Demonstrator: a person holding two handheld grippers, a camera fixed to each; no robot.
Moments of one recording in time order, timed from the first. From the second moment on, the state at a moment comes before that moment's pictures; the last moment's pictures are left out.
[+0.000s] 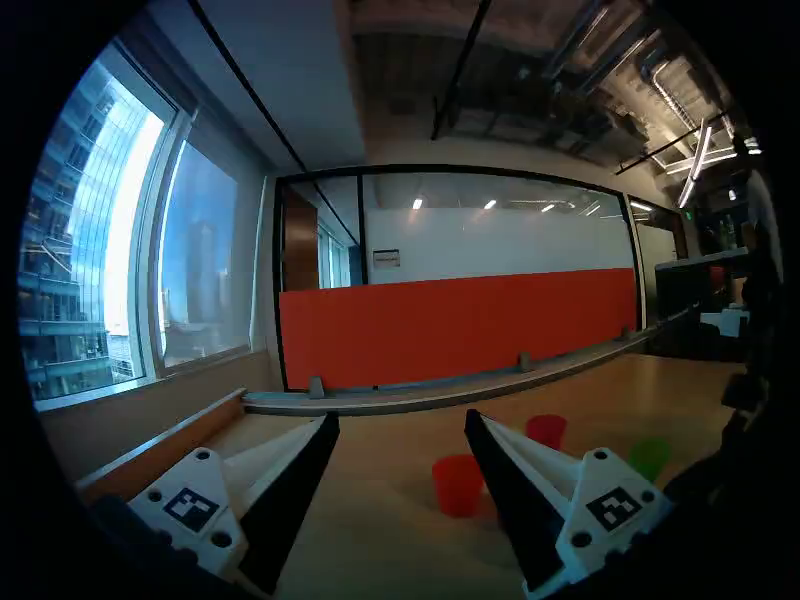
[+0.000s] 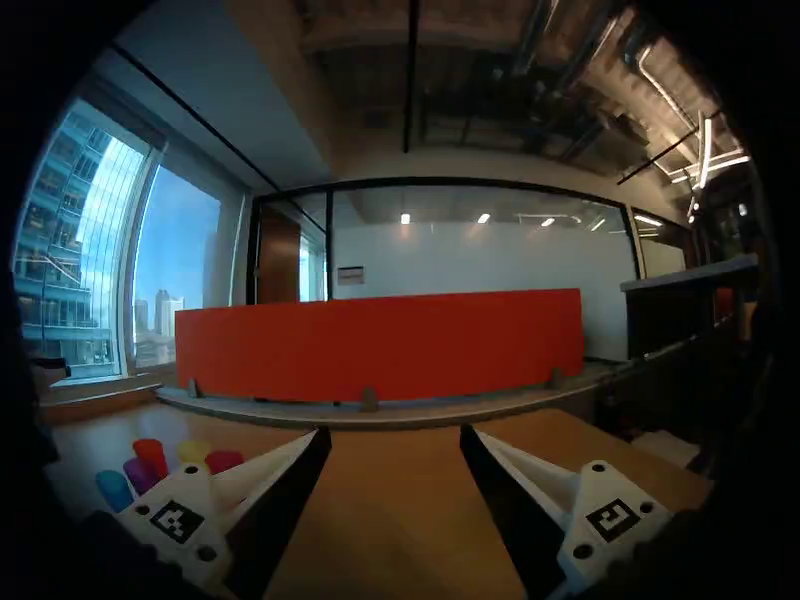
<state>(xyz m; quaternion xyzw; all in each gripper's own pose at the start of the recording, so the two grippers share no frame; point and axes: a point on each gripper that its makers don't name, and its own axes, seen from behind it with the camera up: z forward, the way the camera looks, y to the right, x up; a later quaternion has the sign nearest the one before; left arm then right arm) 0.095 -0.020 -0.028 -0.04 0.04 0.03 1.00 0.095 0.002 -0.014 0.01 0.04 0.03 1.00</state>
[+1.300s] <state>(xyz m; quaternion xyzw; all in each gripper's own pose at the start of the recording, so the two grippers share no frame) 0.074 -0.024 -0.010 0.00 0.06 0.03 1.00 0.082 -0.017 -0.010 0.01 0.03 0.01 1.00</state>
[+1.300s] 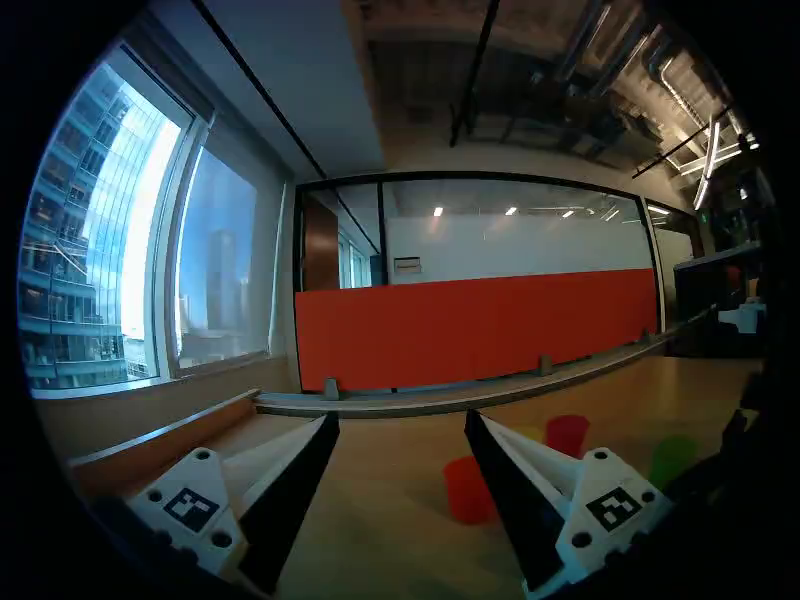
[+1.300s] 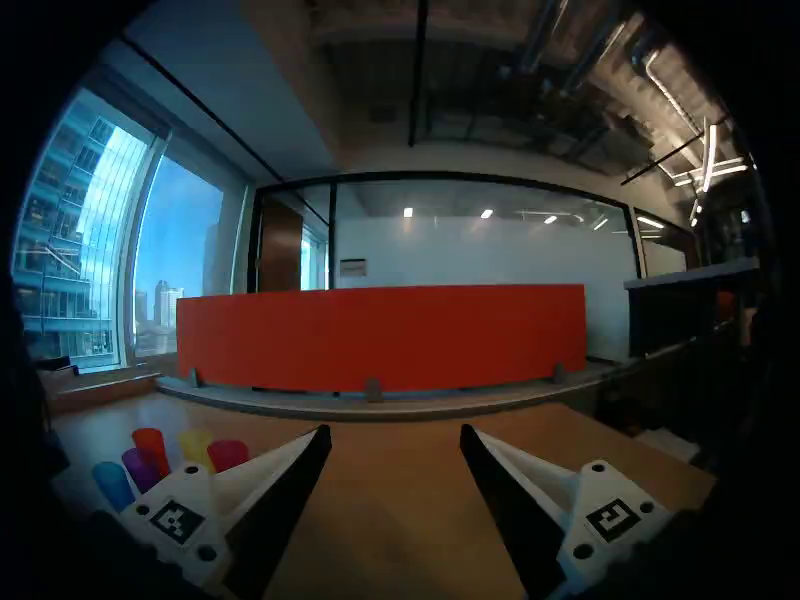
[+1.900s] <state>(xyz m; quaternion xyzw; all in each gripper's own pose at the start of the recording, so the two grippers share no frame) 0.031 -0.031 -0.006 0.02 0.05 0.02 1.00 0.077 -0.018 -0.017 0.00 0.01 0.01 1.00</state>
